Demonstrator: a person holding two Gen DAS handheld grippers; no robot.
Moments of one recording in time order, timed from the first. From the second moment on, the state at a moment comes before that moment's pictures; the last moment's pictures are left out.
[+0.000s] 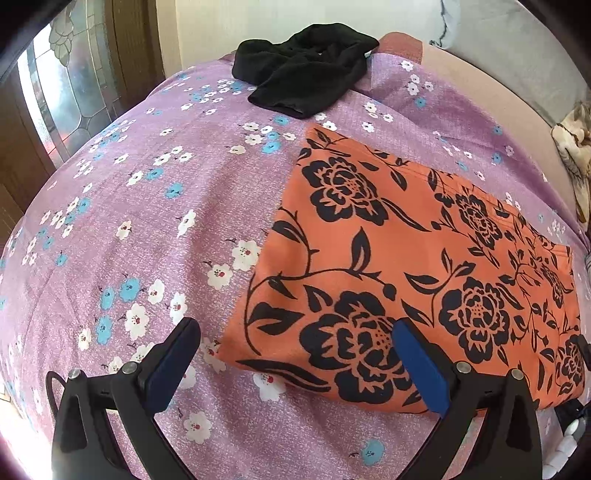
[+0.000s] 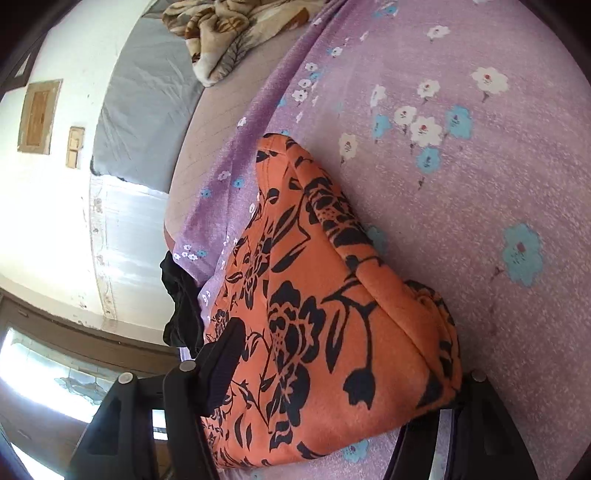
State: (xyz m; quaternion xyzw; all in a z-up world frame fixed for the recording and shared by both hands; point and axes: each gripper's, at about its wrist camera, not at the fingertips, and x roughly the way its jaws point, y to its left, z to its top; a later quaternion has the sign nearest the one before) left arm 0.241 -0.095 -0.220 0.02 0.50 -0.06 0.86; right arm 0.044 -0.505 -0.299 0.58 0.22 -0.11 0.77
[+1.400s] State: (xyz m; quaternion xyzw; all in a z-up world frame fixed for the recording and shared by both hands) left arm 0.299 0.032 -0.208 -0.17 0.53 -0.03 0.83; right arm 0.214 -0.210 -0.226 0.30 0.40 0.13 0.86
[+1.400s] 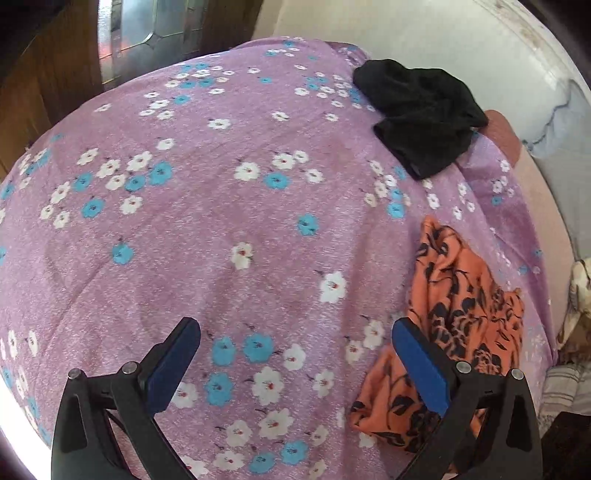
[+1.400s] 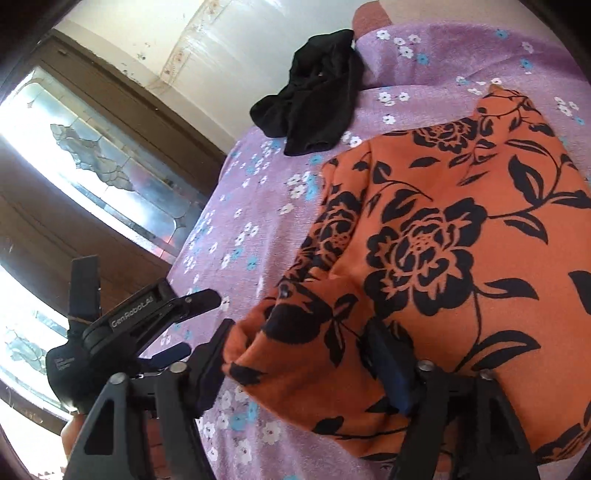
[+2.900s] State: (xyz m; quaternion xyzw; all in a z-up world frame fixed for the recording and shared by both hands) left arm 0.281 -0.030 -0.223 0.01 0.56 -0.14 0.81; right arm 0.393 -0.220 -0.249 0.21 0.54 0.12 0.81
